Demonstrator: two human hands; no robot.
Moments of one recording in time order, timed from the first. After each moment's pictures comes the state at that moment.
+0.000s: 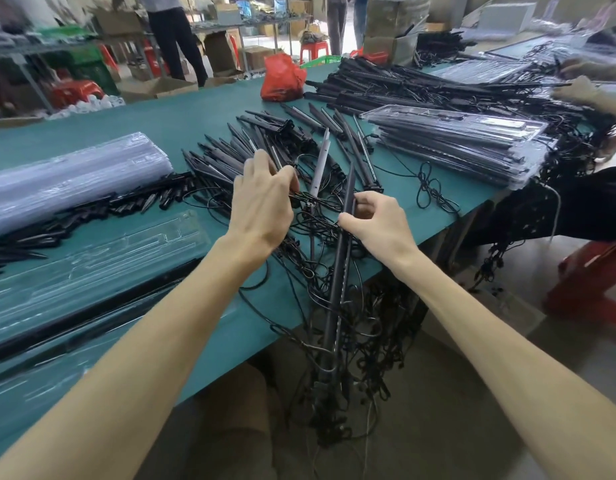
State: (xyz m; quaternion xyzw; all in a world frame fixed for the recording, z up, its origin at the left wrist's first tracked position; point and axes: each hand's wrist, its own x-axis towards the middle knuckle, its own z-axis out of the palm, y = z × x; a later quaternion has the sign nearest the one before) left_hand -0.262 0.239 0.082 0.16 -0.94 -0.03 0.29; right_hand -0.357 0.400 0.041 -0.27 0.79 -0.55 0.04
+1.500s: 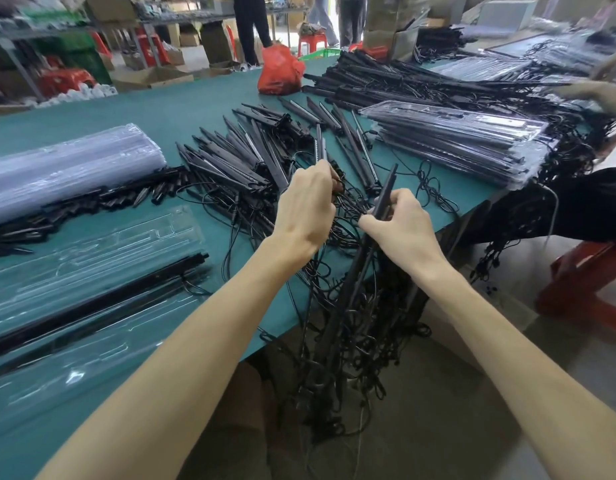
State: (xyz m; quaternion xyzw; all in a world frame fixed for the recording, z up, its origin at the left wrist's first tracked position) left_hand -0.296 0.286 0.074 0.16 -0.92 -0.20 0.30; right_hand -0.350 0.427 0.056 -0.21 0.84 -0.49 0.03
